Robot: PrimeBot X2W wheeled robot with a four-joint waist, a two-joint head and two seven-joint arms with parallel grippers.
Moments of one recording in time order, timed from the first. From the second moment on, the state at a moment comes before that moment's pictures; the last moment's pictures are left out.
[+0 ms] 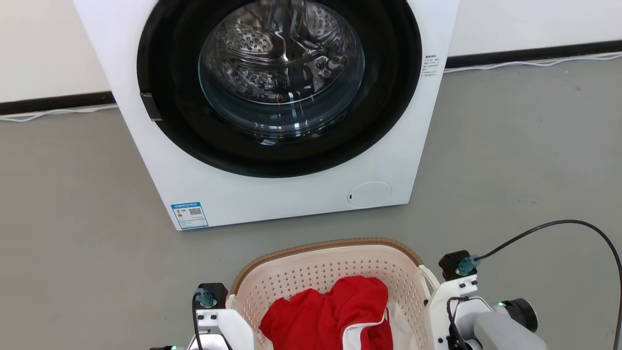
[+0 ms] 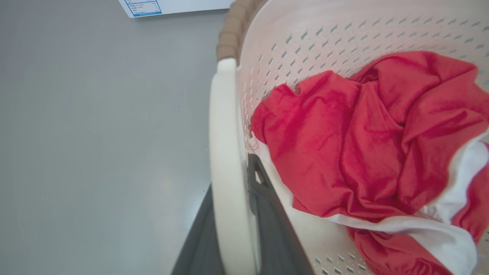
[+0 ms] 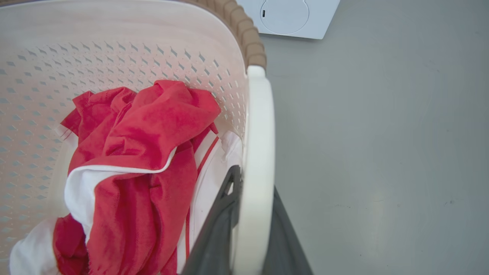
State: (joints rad) left arm -0.50 0.03 -0.87 1.23 -0.92 0.08 0.00; right arm -0.56 -0.06 0.58 1.21 0.48 0.12 0.16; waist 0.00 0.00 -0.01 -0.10
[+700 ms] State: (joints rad) left arm -0.50 0.03 -0.92 1.23 -0.98 0.08 0.00; right arm -0.56 -0.06 0.60 1.24 0.49 0.12 0.16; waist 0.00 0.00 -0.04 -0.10
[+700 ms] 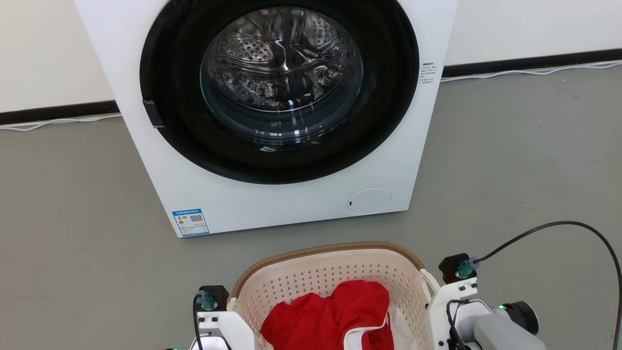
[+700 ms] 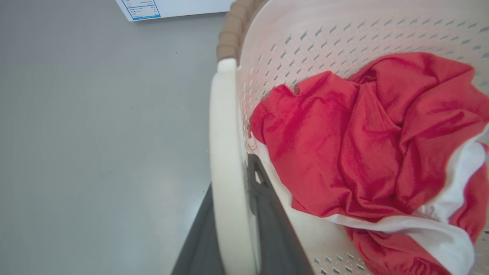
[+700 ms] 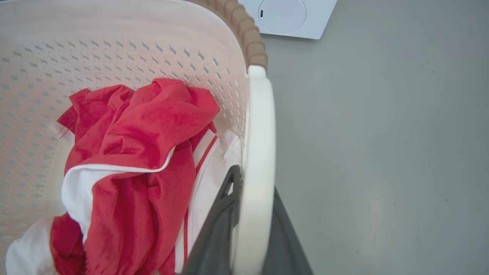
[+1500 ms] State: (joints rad) left arm -0.50 0.03 -0.96 1.25 -1.01 0.08 -0.01; right arm -0.57 -0.06 0.62 1.25 0.53 0.12 0.16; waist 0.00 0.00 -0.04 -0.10
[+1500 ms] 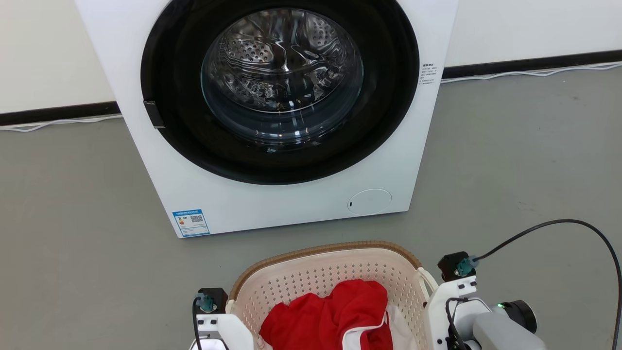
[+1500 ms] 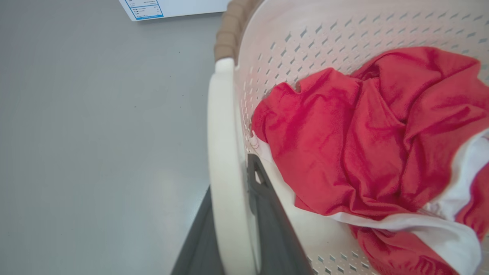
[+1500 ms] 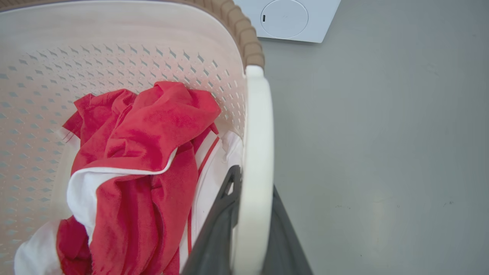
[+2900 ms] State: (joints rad) left arm -0.66 0.04 -1.01 1.28 -1.04 0.10 -0.09; right arm -0.66 -0.06 0.64 1.25 0.56 0.12 0.00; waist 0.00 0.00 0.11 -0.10
